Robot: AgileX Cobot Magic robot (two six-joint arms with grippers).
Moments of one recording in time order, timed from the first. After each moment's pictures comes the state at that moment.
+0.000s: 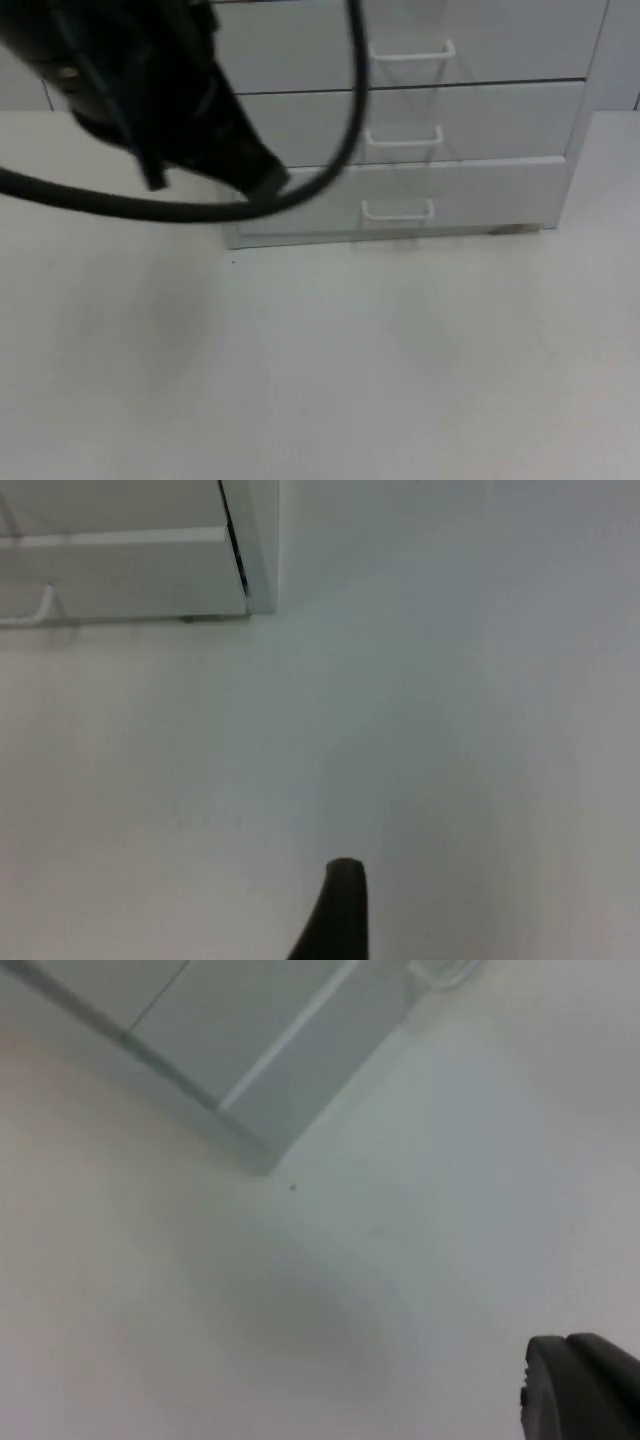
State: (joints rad) right arm -0.04 0.74 -0.60 0.11 0.68 -0.14; left arm -0.70 1.37 -0.96 0.31 0.68 -0.15
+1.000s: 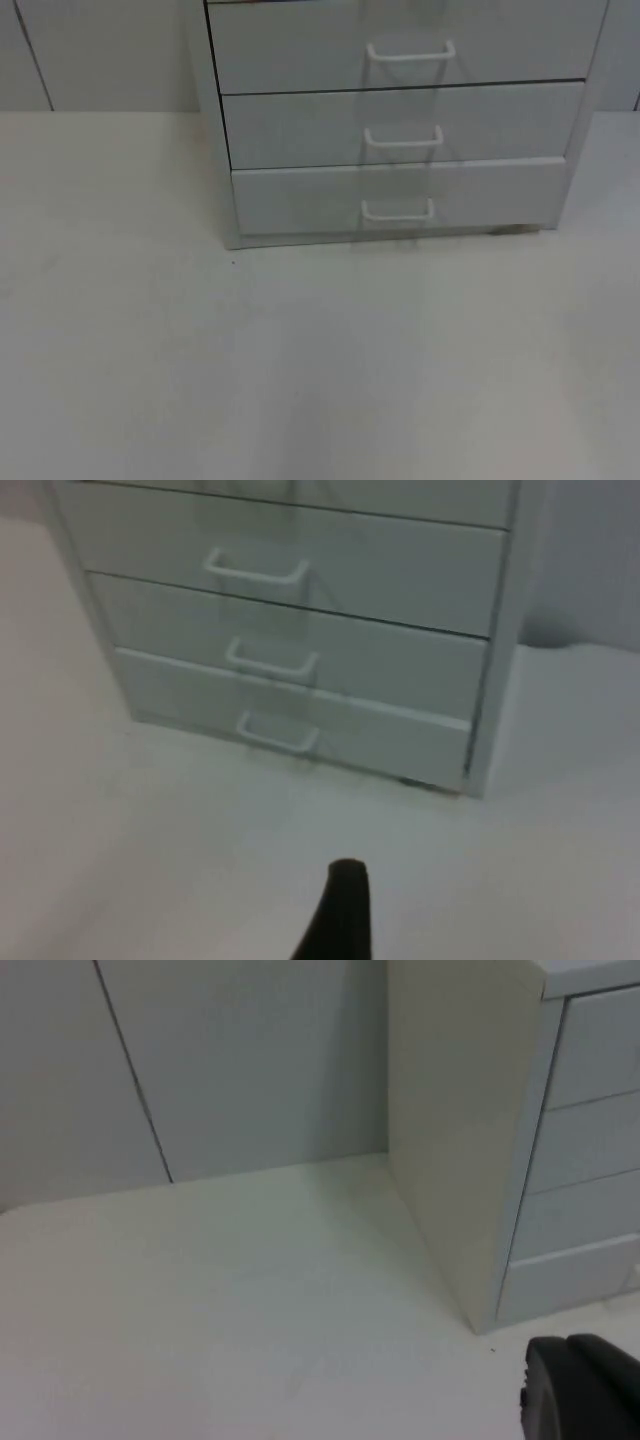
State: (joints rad) right arm 0.01 0.55 -0.60 0.60 0.69 -0.68; left arm -0.30 0.51 -0.77 0.17 0.74 -0.16
